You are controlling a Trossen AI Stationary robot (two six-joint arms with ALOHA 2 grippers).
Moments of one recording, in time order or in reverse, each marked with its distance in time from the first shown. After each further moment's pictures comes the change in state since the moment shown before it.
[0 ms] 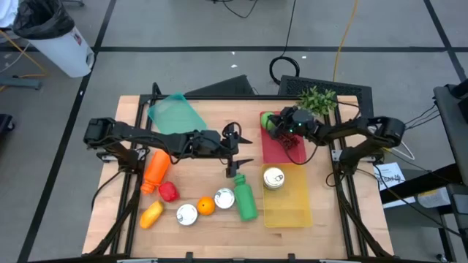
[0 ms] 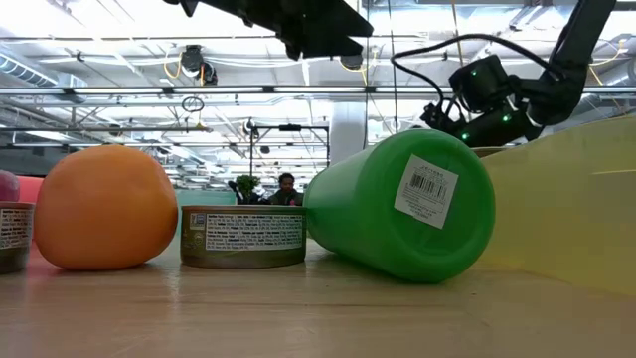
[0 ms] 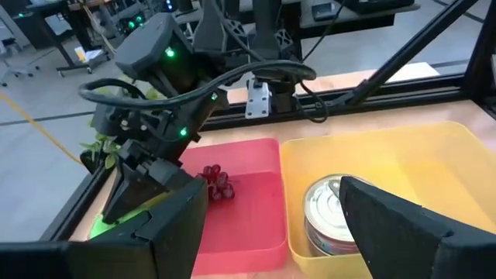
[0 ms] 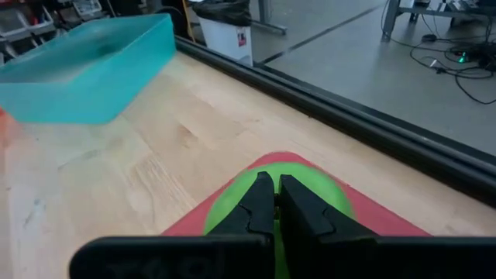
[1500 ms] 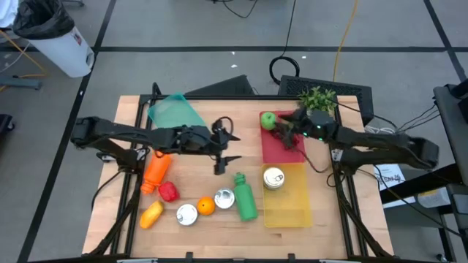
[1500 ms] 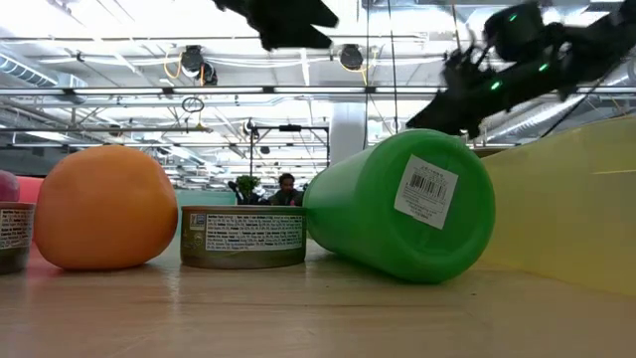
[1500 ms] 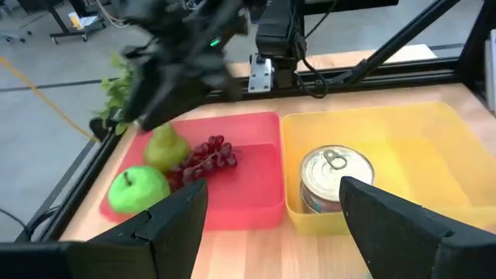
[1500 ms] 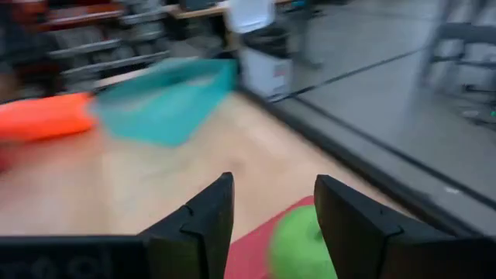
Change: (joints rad) left arm 0.002 -0.145 -0.001 -0.243 -0.011 -0.061; right arm 0.082 -0.508 0.000 -0.410 -0.069 -0.081
